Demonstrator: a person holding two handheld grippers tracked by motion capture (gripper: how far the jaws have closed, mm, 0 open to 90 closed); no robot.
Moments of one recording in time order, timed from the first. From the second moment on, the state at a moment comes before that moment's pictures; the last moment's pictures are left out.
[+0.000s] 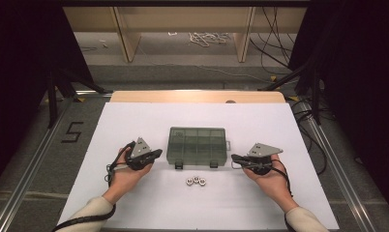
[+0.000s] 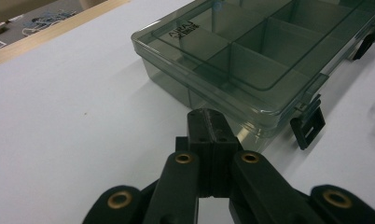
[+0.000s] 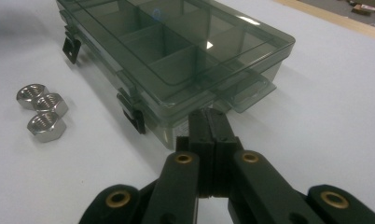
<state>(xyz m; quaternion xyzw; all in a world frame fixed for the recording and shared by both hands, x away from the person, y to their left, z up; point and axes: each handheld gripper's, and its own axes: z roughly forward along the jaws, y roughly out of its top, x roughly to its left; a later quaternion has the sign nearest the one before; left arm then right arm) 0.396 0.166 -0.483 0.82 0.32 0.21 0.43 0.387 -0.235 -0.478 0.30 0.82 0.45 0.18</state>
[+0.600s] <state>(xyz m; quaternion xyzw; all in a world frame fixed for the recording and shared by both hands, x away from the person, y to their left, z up) 0.393 0.159 -0.487 0.83 0.31 0.21 0.42 0.389 -0.226 -0.484 0.30 0.84 0.43 0.17</state>
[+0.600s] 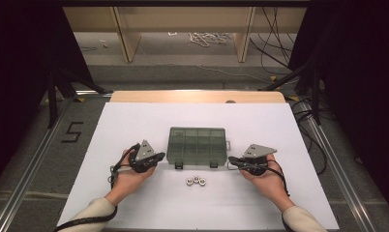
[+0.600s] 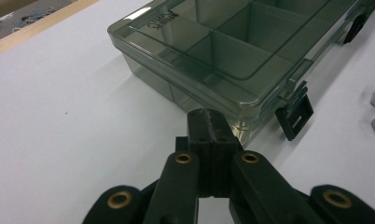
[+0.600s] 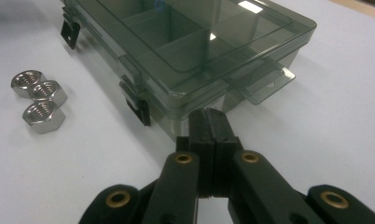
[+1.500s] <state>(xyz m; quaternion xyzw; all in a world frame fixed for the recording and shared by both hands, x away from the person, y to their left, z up) 0.390 0.152 -0.488 0.84 0.29 0.21 0.40 0.389 -0.221 -0.487 0.30 0.84 0.42 0.17</state>
